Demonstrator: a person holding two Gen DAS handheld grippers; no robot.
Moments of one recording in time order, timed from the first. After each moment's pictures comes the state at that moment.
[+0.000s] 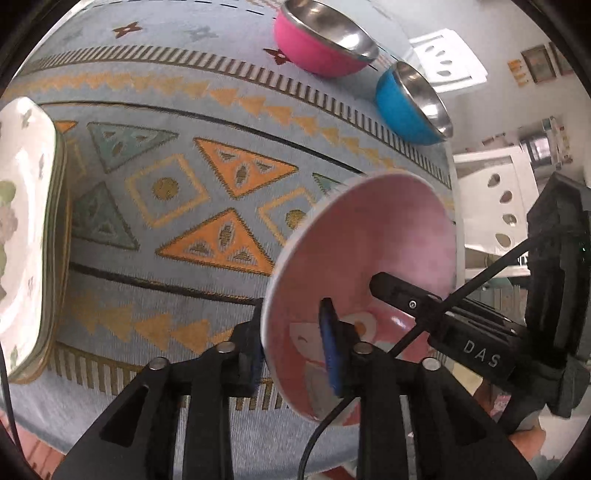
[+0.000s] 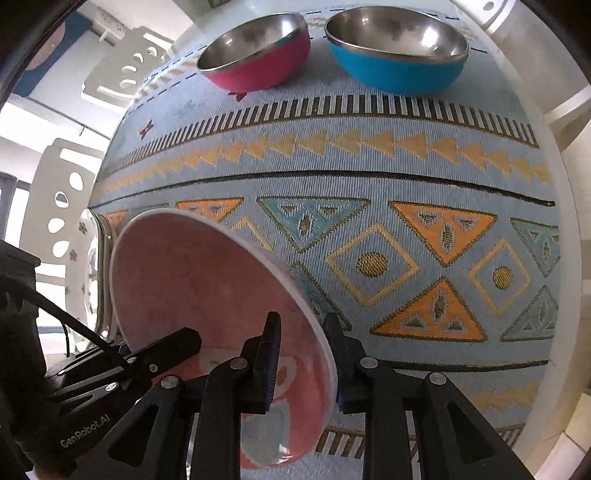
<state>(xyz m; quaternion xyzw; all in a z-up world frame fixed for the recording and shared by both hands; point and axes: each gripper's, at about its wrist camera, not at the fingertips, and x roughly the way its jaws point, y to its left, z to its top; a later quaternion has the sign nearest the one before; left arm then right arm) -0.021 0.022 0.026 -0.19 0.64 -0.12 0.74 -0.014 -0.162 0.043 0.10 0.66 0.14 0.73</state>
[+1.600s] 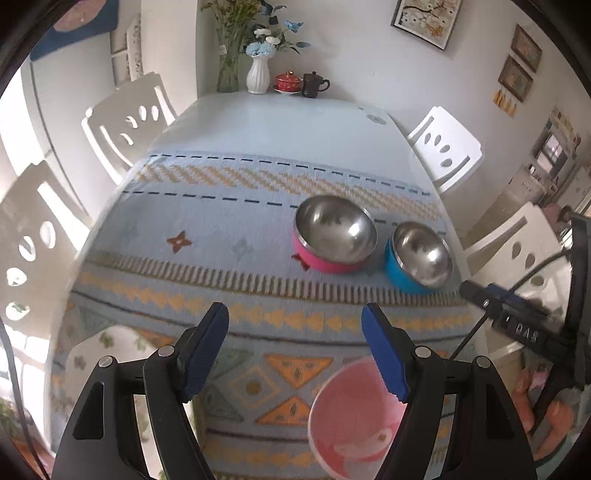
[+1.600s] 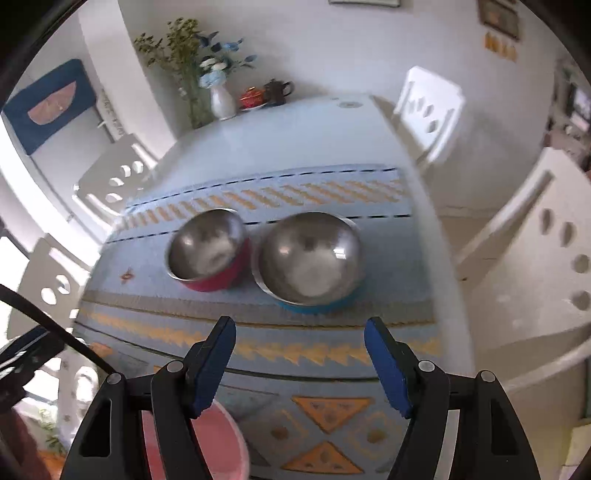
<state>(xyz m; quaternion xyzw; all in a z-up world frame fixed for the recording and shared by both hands) 0.045 0.045 0.158 -0.08 0.46 -0.02 0.88 0.055 -0.210 0.150 0.07 0.47 0.08 0.87</state>
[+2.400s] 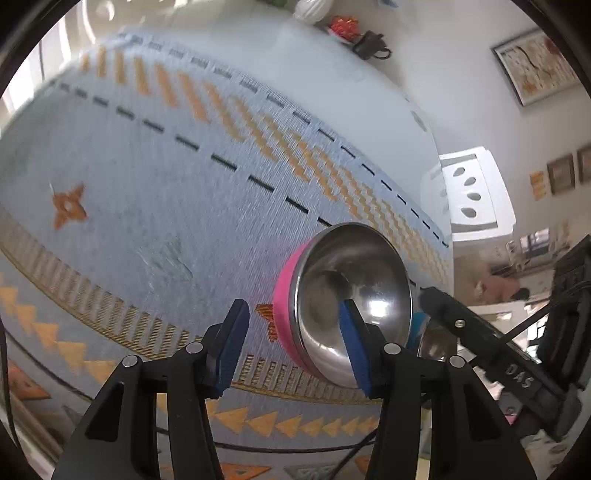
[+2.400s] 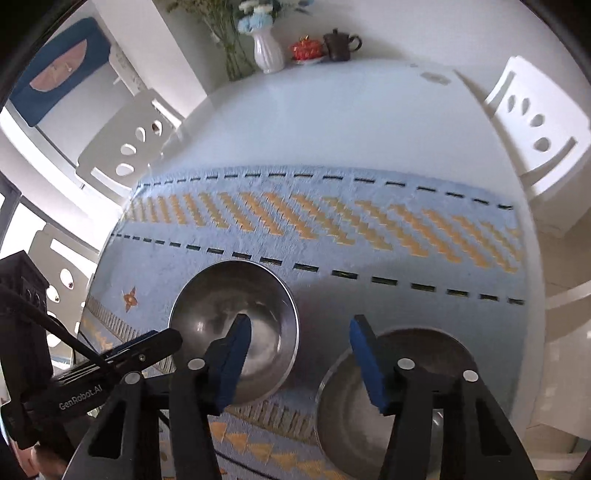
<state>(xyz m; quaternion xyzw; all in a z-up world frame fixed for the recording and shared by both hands) 0.194 0.077 0.041 -0.30 0.54 -0.04 0.78 0.230 -0.144 0.097 0.02 0.56 0.17 0.81</state>
